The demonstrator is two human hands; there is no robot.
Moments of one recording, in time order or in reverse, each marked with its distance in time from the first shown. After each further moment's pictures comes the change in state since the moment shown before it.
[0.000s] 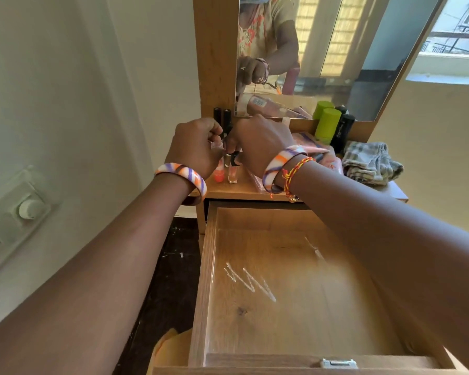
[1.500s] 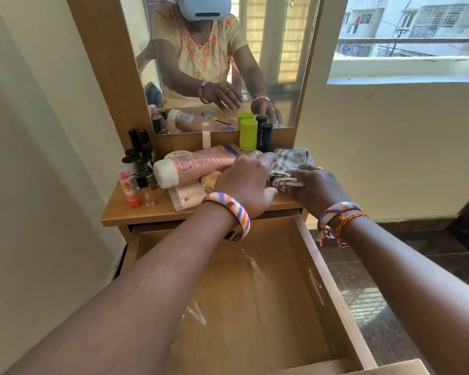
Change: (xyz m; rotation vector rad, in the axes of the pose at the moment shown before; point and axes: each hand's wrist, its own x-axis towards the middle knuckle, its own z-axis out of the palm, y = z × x) left_hand -0.022 0.146 0.109 0.174 -0.375 0.378; right_hand -0.118 0.196 0.036 0.294 -0.021 0.534
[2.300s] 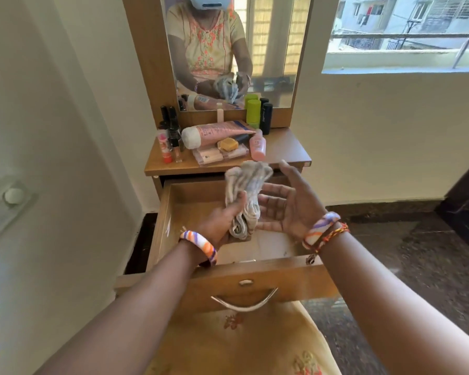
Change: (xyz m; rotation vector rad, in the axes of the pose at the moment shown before) left_hand -0.163 0.006 0.017 -1.345 -0.236 -0.627; right_hand -0.146 -0.052 -0.002 1.431 -0.483 0.505
